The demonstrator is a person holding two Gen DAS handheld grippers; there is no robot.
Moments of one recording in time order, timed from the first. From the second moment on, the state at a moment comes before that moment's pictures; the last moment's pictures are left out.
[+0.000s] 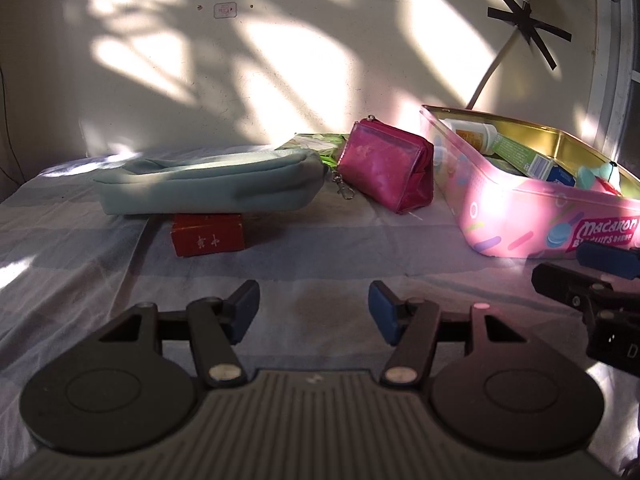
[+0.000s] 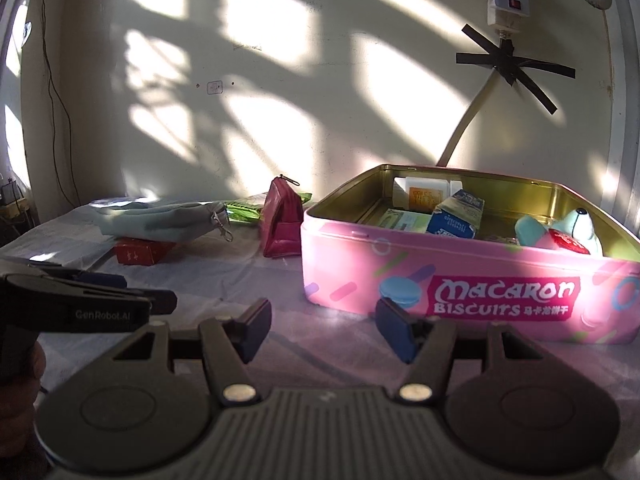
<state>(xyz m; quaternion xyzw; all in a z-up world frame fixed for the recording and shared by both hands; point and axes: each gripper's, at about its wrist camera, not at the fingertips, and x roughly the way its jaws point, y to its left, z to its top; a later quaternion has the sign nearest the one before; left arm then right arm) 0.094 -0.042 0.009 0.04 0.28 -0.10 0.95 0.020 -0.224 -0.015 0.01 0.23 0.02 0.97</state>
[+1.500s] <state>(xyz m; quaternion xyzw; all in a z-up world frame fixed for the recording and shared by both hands) 0.099 -0.034 0.019 -0.07 0.35 -0.20 0.91 0.005 -0.215 -0.032 0.07 0.31 0.07 0.95</state>
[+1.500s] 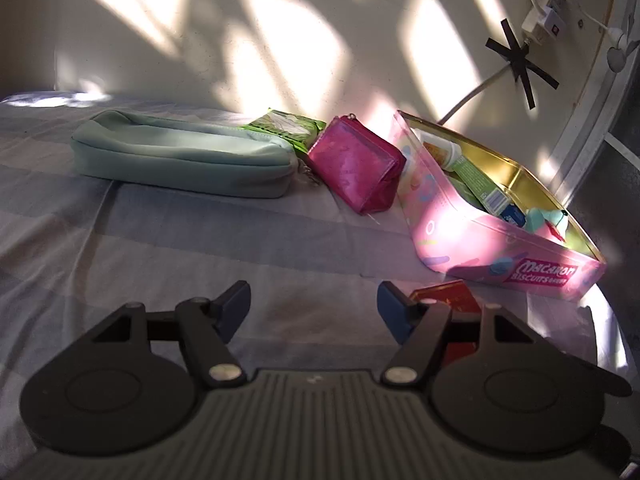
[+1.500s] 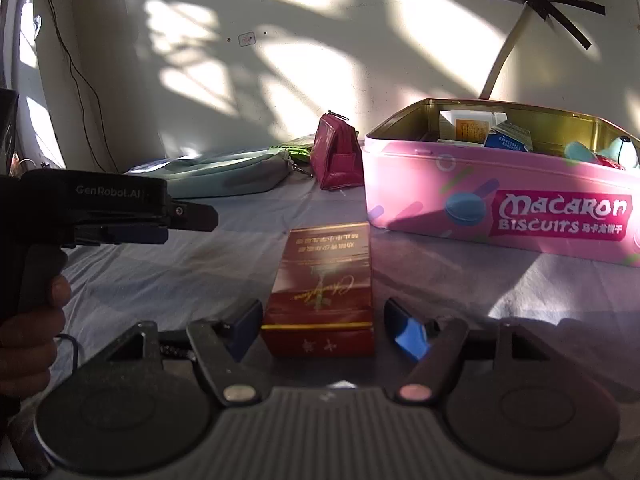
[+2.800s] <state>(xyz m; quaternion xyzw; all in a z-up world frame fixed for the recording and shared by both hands) 0.164 -0.287 0.082 0.09 0.25 -0.32 0.91 0.091 -0.378 0.014 0.07 0.14 -0.14 0.98</state>
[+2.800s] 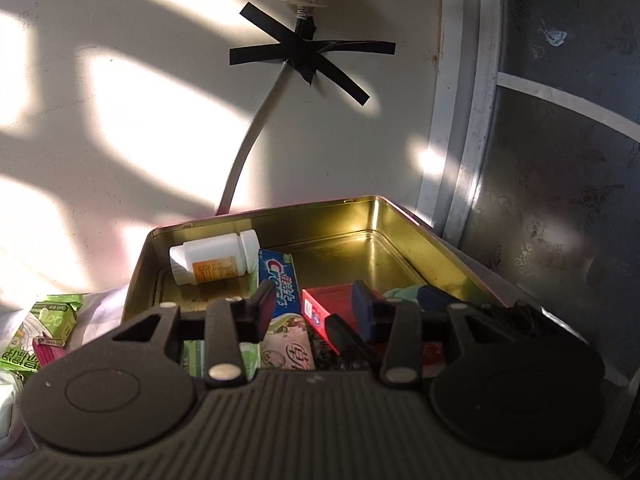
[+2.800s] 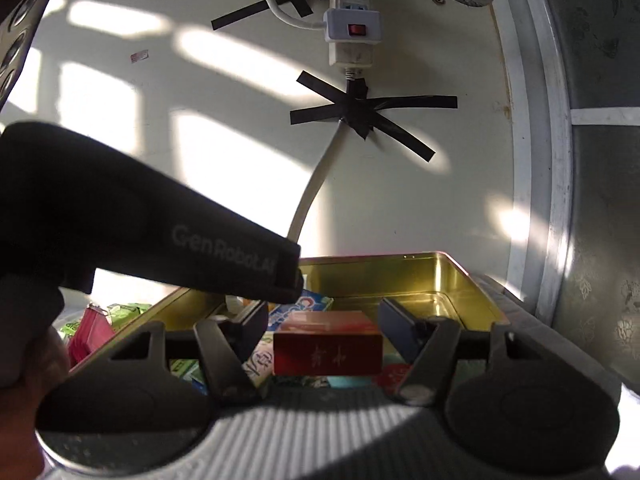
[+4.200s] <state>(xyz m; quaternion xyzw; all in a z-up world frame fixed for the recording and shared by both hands) 0.074 -0.125 0.030 0.11 0.28 -0.15 0.94 -0.030 -0.283 0.011 0.11 0.13 -0.08 0.98</state>
